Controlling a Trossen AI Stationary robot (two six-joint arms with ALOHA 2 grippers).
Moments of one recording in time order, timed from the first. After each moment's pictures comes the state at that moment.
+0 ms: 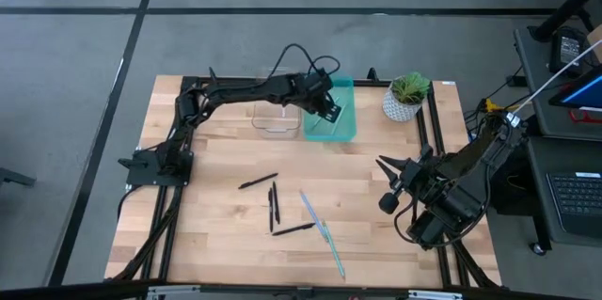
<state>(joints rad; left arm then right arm) 0.37 2.09 1.79 -0.56 0.00 -0.61 0.85 1.44 1.36 -1.57 1.28 1.46</state>
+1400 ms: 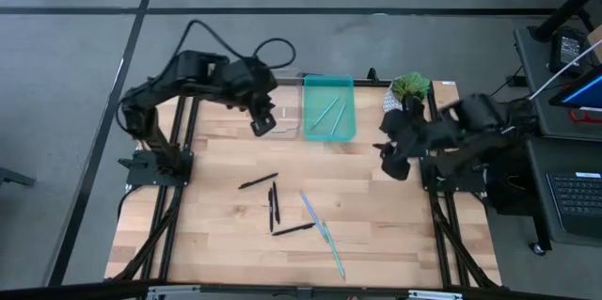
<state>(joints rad) 0.09 1.69 2.30 -1.57 -0.28 -0.30 0.32 1.43 1.94 -1.57 0.42 0.53</state>
